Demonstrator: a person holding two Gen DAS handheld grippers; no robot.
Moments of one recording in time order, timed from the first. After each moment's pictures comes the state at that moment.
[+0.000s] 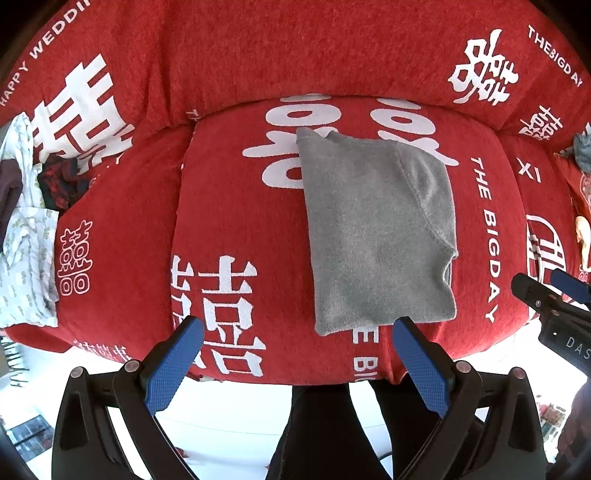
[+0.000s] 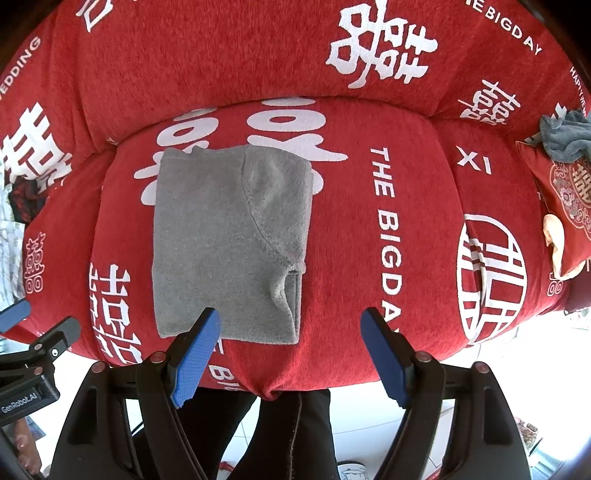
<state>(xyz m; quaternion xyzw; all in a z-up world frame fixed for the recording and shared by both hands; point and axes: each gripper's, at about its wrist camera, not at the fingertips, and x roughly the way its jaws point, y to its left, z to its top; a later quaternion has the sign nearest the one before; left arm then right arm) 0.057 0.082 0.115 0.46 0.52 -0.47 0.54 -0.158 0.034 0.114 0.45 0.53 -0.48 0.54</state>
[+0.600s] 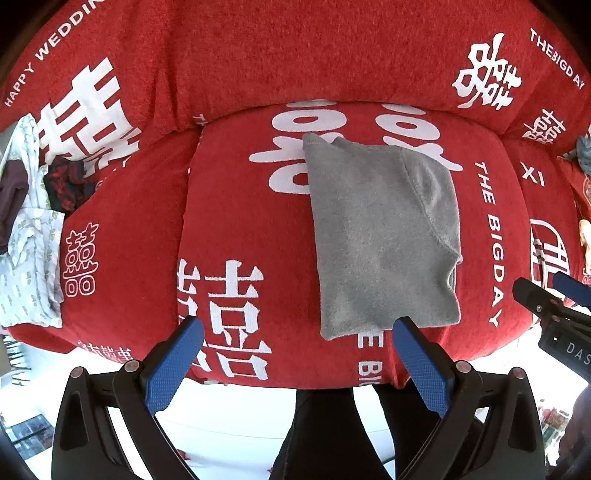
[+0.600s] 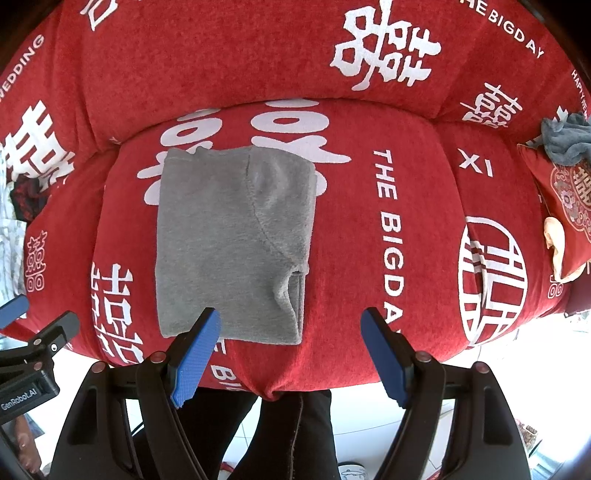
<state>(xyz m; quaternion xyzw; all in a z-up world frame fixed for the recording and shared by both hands) 0.059 0.082 0.118 0.45 0.52 -0.46 0.56 -0.151 0.040 0.117 0.45 0.53 -0.49 0.54</state>
